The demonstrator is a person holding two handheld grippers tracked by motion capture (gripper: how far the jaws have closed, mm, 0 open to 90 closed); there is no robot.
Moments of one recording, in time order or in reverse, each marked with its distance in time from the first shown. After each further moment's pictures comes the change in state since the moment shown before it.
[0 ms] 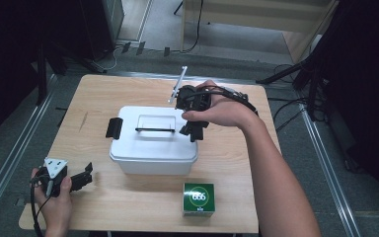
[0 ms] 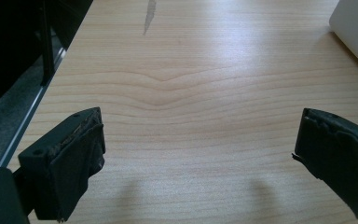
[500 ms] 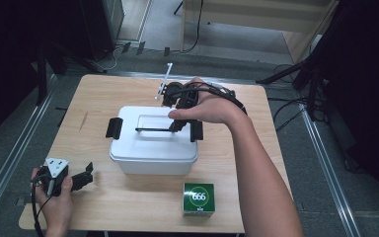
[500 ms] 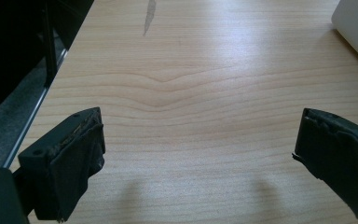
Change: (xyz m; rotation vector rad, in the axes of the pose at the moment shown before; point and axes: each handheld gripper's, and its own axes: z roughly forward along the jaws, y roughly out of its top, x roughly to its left) left arm -0.002 0.001 0.001 0.004 0.013 0.021; right arm 0.004 0.029 0.006 0.007 -0.034 -0.008
